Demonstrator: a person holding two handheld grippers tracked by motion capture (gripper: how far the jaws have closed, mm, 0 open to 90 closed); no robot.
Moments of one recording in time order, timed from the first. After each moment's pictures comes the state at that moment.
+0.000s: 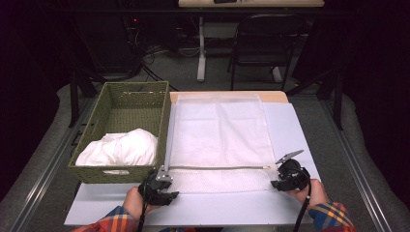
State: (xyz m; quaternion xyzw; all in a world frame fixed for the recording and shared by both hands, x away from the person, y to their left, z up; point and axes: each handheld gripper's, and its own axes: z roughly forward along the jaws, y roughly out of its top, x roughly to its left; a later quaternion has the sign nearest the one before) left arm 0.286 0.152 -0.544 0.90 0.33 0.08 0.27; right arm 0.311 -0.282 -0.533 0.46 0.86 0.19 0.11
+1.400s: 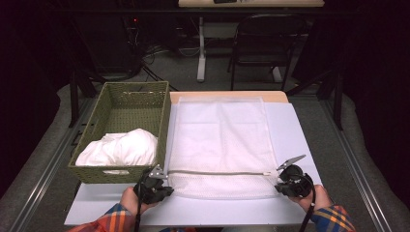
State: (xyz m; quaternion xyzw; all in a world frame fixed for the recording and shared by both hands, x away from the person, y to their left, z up) left arm 0.287 0.164 -0.539 0.90 0.34 0.03 0.28; right arm 0.287 -0.277 -0.520 0.45 0.87 0.19 0.09
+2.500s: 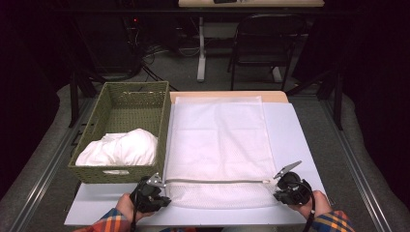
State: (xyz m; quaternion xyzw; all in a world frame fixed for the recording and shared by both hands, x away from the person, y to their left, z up) left arm 0.269 0.170 -0.537 0.91 0.32 -0.01 0.26; right arm 0.270 -0.268 -0.520 0.42 0.89 0.17 0.06
